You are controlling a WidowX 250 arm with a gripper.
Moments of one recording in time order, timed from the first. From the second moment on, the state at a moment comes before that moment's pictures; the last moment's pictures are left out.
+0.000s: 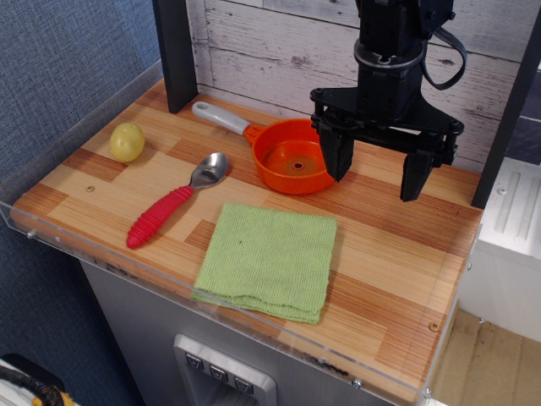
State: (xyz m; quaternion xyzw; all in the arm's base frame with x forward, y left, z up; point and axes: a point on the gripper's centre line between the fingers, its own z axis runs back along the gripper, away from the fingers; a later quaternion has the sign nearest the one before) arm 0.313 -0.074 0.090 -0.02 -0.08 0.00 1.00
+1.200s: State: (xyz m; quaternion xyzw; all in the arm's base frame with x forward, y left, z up) arm 0.293 0.035 0.104 0.03 -0.05 0.08 1.00
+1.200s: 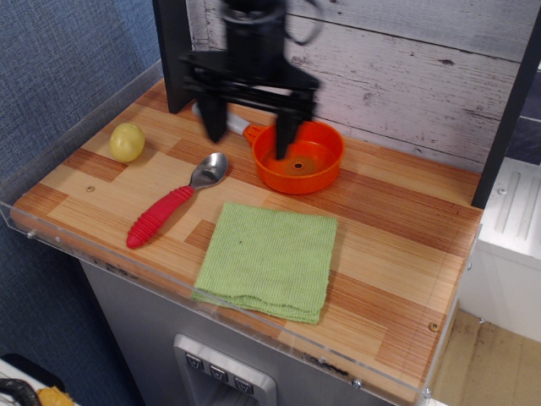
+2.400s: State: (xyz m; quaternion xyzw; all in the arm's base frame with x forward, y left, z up) arm 0.312 0.177 0.072 0.08 -0.07 0.22 0.97
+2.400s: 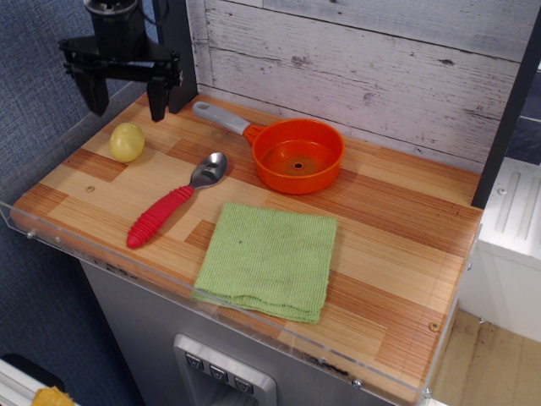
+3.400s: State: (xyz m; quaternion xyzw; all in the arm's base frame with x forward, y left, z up) arm 0.313 0.202 0.035 0.07 -0.04 0.26 0.96
